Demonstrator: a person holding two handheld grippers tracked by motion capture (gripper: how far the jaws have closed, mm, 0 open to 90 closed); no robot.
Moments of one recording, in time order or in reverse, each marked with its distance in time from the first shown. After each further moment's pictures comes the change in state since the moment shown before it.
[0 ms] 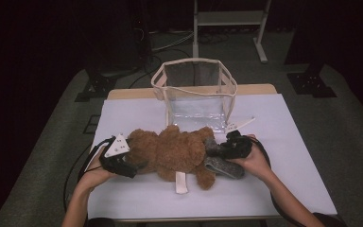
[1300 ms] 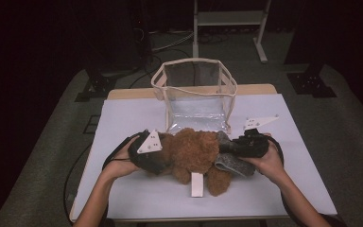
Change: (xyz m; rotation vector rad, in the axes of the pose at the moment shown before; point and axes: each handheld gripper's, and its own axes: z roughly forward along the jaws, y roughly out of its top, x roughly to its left) left arm -0.042 0.080 0.038 -0.007 -0.136 0.241; right arm 0.015 0.003 -0.054 -0.150 0.026 -0.020
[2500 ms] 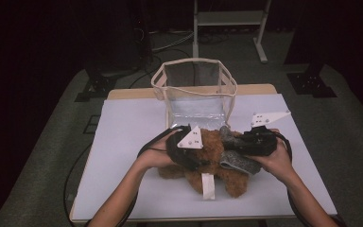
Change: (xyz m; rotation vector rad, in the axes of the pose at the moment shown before) left arm -0.023 0.079 0.057 -0.024 -0.156 0.116; right arm 0.019 0.012 -0.029 -0.046 0.004 -0.047
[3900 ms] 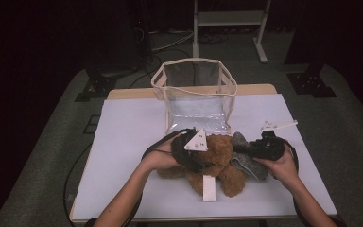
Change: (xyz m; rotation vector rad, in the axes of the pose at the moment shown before) left arm -0.001 -0.003 0.010 0.019 -0.018 -0.007; right arm -0.047 -0.050 -0.007 0.014 -0.114 0.183
